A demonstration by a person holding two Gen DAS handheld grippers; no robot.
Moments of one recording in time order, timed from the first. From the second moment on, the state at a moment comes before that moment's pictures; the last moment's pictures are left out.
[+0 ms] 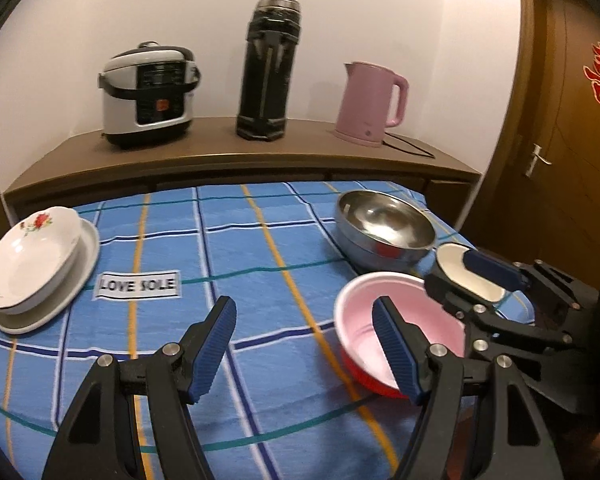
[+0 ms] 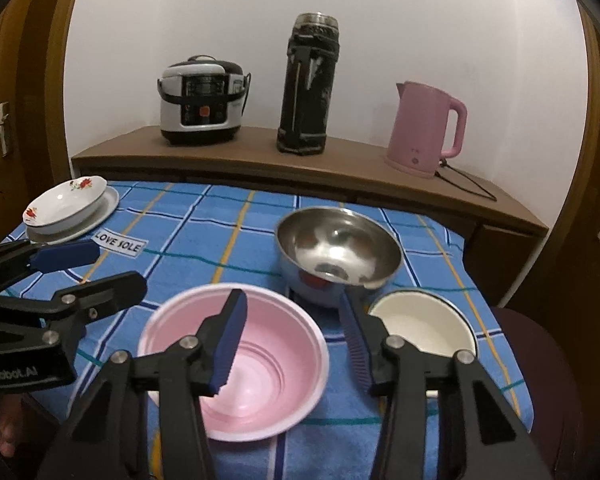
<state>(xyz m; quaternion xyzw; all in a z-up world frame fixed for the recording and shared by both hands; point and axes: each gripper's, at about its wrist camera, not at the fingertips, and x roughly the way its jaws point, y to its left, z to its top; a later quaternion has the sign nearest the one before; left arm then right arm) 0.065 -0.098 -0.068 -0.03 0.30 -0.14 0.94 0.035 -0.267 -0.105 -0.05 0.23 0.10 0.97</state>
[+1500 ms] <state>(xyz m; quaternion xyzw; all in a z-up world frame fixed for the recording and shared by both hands) 0.080 -0.129 -0.092 -0.04 0.36 -0.18 0.91 0.043 -0.297 -0.121 0.02 0.27 0.14 0.95</state>
